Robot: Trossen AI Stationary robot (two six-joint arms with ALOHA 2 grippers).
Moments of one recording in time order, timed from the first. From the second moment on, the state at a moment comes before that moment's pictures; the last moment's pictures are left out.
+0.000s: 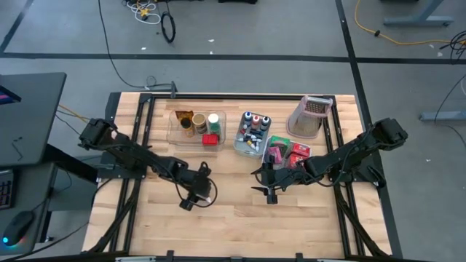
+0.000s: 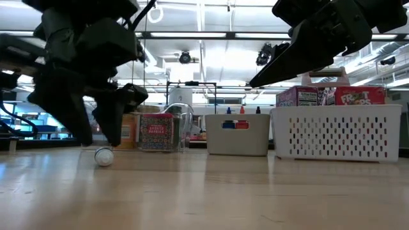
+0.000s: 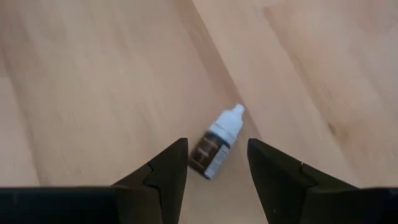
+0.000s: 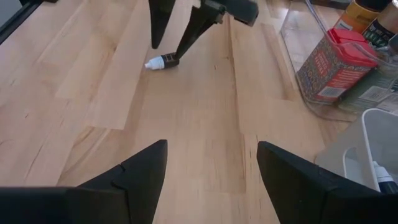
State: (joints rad) left arm -0.33 1.57 0.71 -0.08 0.07 0.07; right arm 0.36 1.48 0.70 0.16 0.32 0.06
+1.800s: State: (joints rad) left arm 0.16 1.86 1.03 0.42 -0.07 0.26; right arm 0.36 1.48 0.70 0.01 0.29 0.05
